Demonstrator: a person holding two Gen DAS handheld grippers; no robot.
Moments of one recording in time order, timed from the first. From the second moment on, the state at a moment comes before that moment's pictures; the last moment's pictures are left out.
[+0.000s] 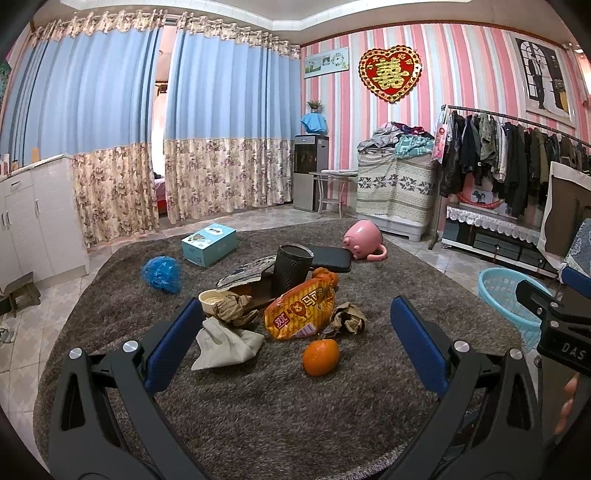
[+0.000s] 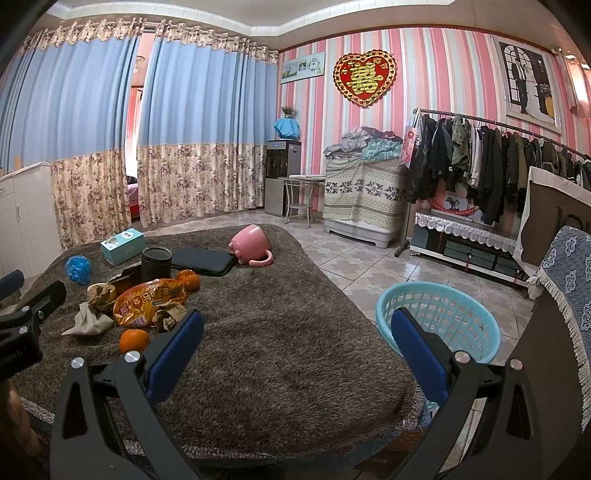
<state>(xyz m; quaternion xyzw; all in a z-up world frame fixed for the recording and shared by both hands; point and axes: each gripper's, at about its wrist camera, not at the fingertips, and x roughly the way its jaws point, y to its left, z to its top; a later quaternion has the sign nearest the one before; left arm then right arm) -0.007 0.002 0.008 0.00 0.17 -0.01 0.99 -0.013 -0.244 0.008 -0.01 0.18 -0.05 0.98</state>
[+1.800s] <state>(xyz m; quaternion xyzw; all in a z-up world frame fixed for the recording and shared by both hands) 0.014 0.053 0.008 0.00 0.16 0.04 0.99 0.013 -0.240 0.001 -0.01 0.21 -0.04 0.98</state>
